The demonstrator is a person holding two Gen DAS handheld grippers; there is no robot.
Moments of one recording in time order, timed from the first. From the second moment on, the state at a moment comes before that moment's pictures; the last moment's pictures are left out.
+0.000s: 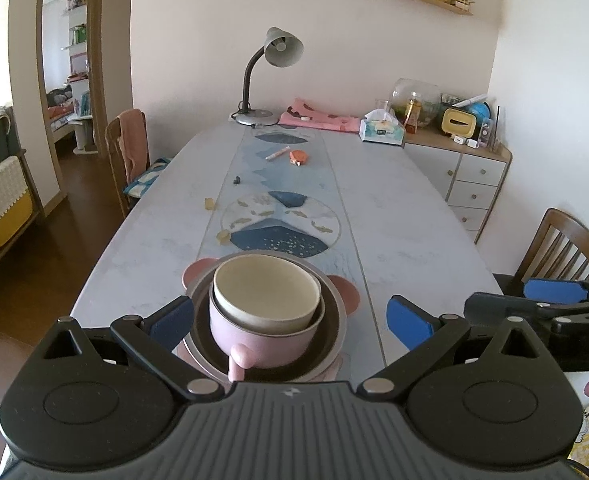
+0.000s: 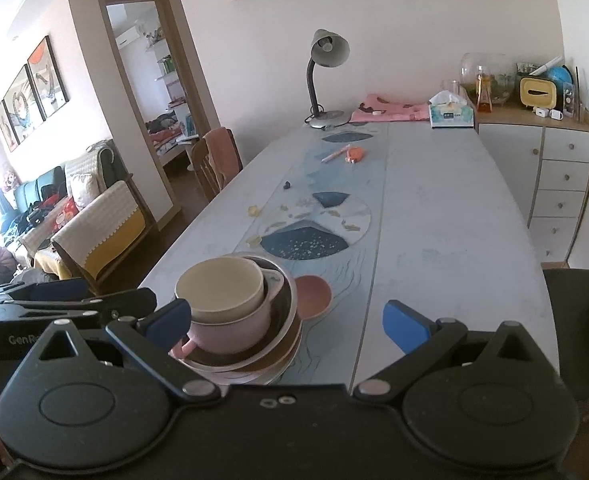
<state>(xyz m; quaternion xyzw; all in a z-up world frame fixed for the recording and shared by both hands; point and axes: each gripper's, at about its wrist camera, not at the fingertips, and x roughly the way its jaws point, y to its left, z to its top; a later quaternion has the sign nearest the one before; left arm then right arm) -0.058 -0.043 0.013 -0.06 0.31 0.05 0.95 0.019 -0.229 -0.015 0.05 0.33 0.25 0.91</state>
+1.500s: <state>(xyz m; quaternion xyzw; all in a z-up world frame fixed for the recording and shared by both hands) -0.065 -0.050 0.016 -0.06 0.30 0.09 0.95 0.020 -0.235 -0.014 0.04 0.31 0.27 0.91</state>
